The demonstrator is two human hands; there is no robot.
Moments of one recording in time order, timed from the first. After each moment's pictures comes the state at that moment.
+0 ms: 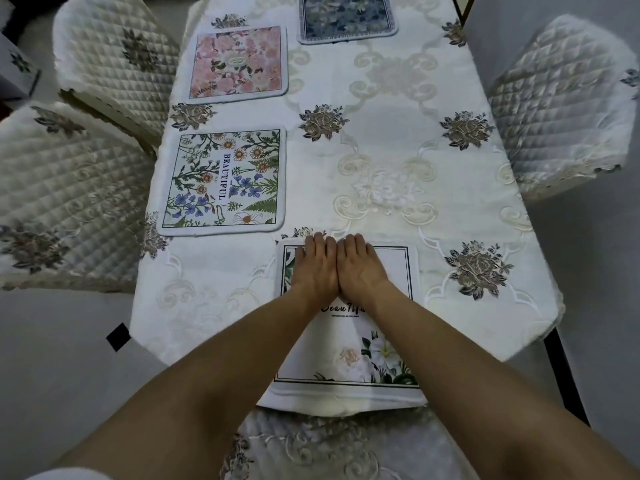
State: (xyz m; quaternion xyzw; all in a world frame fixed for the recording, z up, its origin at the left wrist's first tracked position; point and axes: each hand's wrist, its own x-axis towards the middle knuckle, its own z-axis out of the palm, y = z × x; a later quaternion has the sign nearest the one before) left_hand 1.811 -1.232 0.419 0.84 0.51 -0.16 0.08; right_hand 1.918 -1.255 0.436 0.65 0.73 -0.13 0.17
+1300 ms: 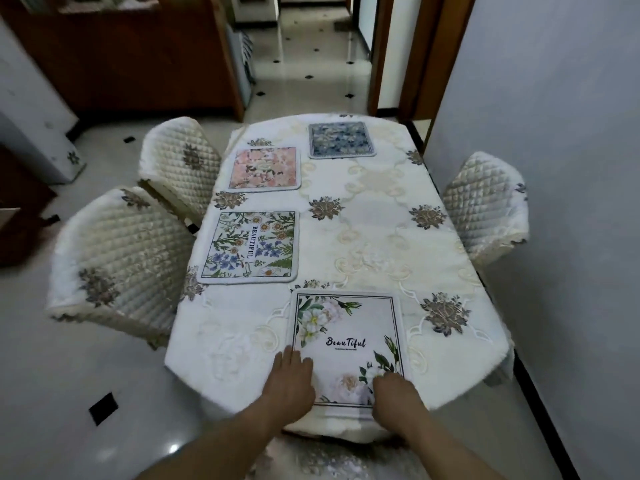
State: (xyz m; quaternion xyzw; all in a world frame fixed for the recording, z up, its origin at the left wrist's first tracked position) left_hand 1.703 -1.384 0.485 0.85 0.48 -0.18 0.10; right_hand 1.917 -1.452 0.500 0.71 0.64 -0.24 0.17
